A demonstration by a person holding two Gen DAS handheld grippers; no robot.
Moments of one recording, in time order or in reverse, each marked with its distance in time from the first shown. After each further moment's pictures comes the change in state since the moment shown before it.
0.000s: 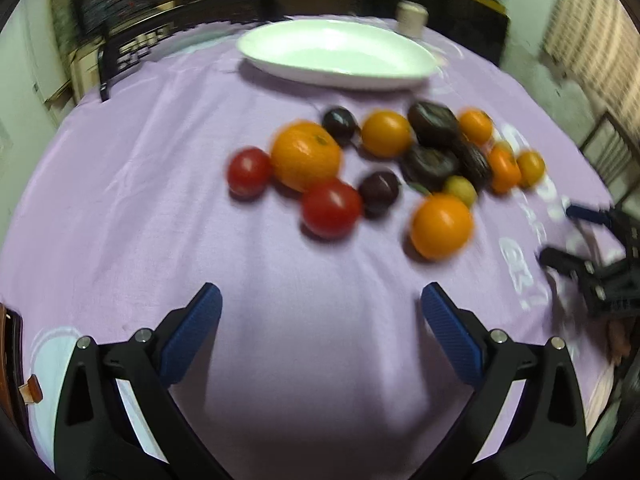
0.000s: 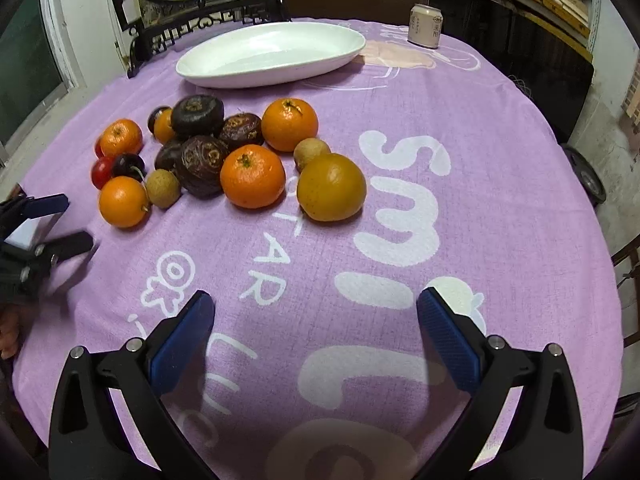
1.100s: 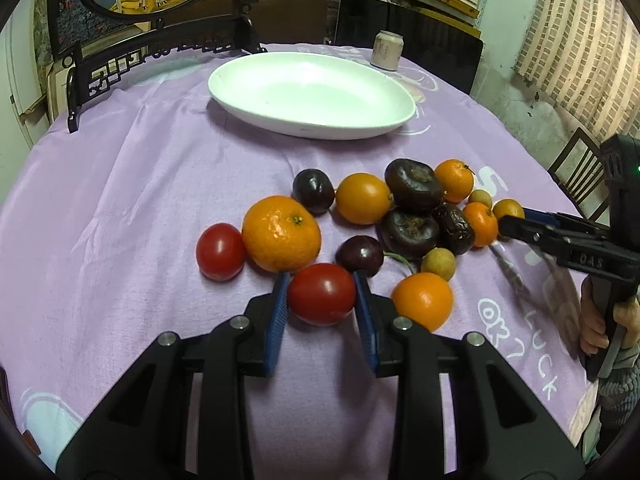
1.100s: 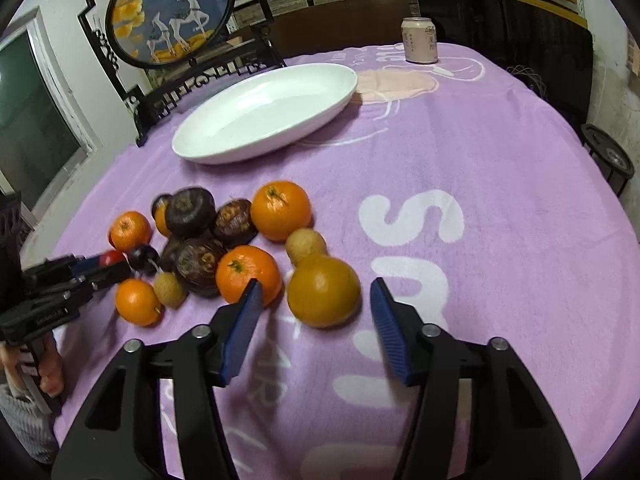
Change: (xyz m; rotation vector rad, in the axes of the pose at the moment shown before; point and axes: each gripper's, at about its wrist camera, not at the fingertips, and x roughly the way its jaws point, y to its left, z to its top) left arm 0.010 -0.002 0.031 0.024 -0.080 -0.121; right arm 0.023 -0.024 0.047 0.127 -0.098 0.140
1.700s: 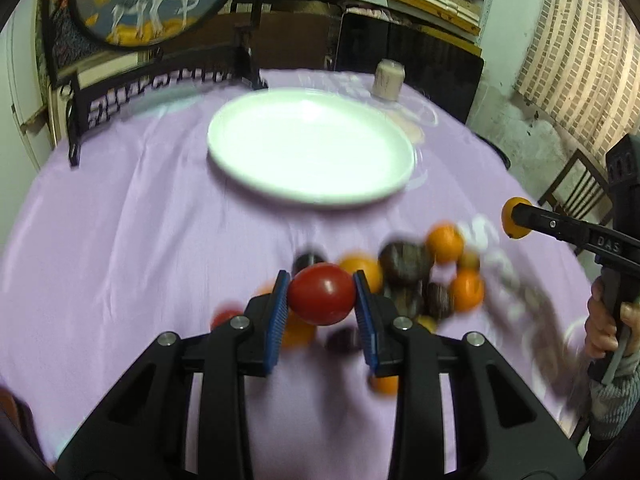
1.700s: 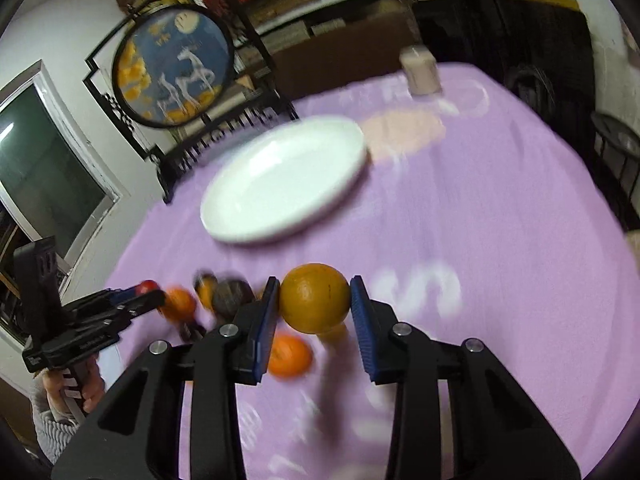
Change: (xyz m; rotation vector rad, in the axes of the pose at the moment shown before) left arm -0.012 0.002 0.062 -0.012 -0.053 -0.008; right arm -0.032 -0.003 0.061 0.081 -0.091 0.111
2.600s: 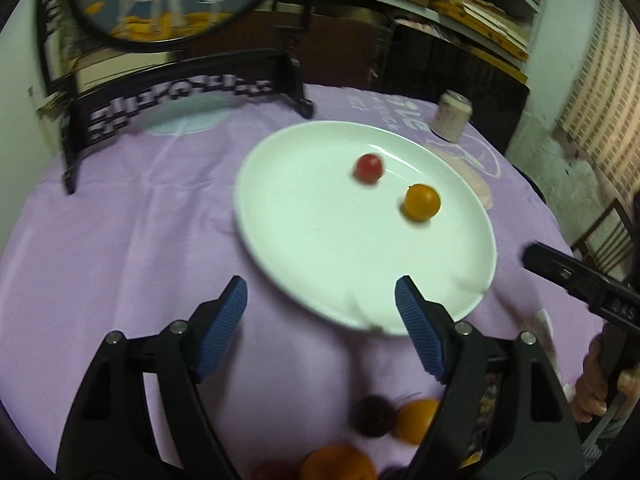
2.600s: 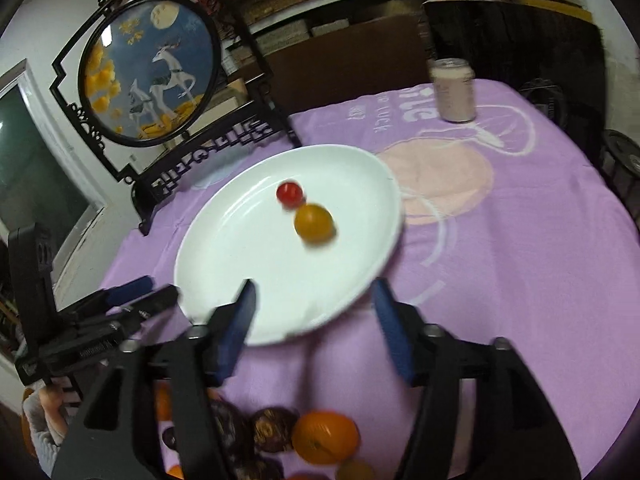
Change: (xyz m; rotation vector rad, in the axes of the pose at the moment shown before) left arm 0.062 0.049 0.059 -0.129 -0.021 0.102; right arm 0.079 0.007 0.054 0.007 -0.012 -0.054
